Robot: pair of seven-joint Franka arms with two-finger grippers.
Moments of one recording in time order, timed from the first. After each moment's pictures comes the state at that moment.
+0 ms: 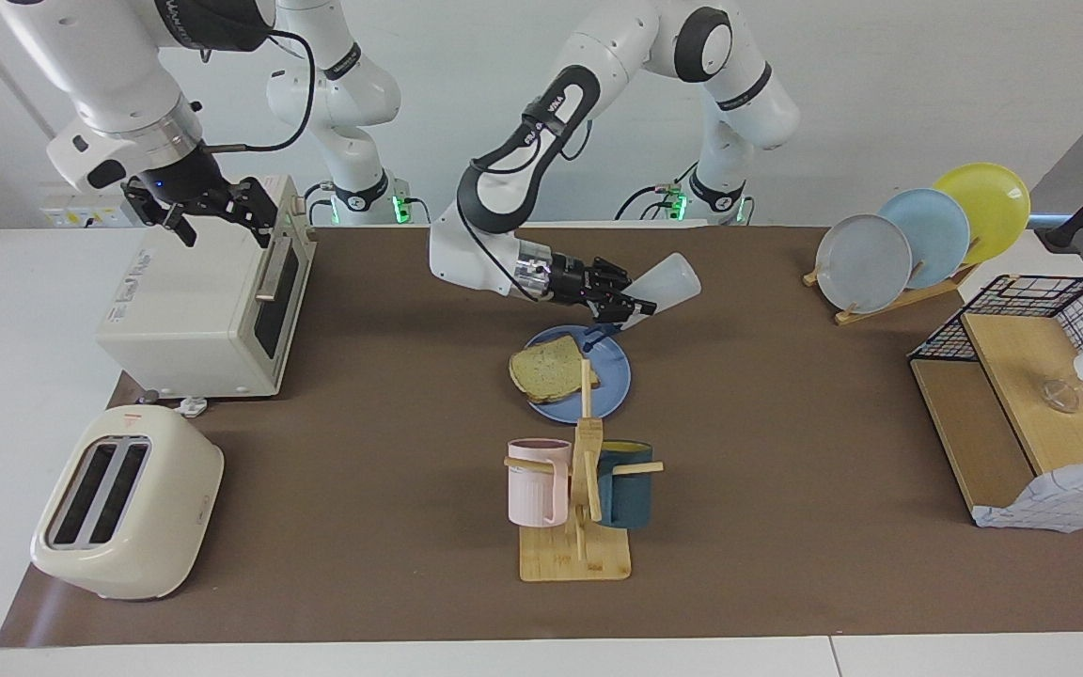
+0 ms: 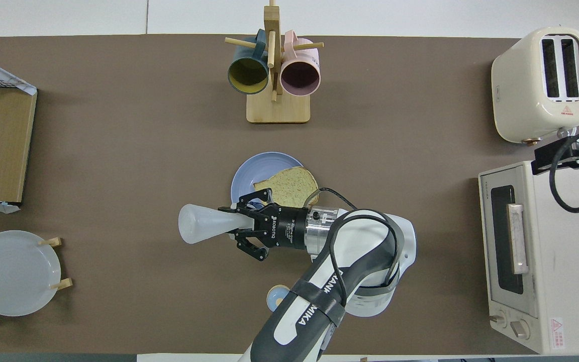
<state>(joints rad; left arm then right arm) -1.28 0.67 0.31 -1.42 0.75 1.09 0.63 -0.01 -0.01 -0.01 -1.55 -0.02 1.44 0.02</state>
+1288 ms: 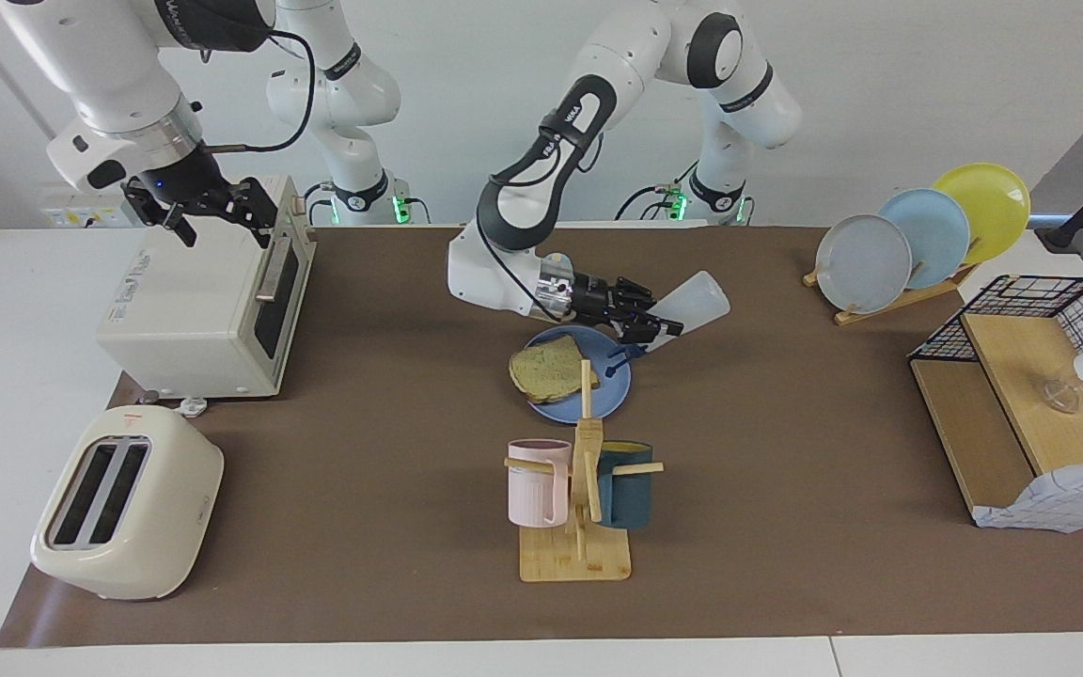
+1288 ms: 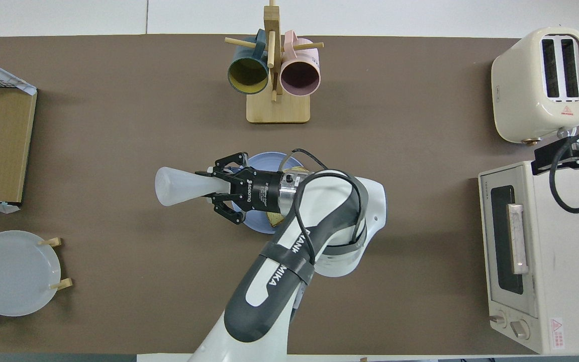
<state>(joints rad) -1.18 0.67 0.31 -1.42 0.84 1.19 0.63 -0.01 -0.01 -0.01 -1.55 -0.02 1.44 0.02</state>
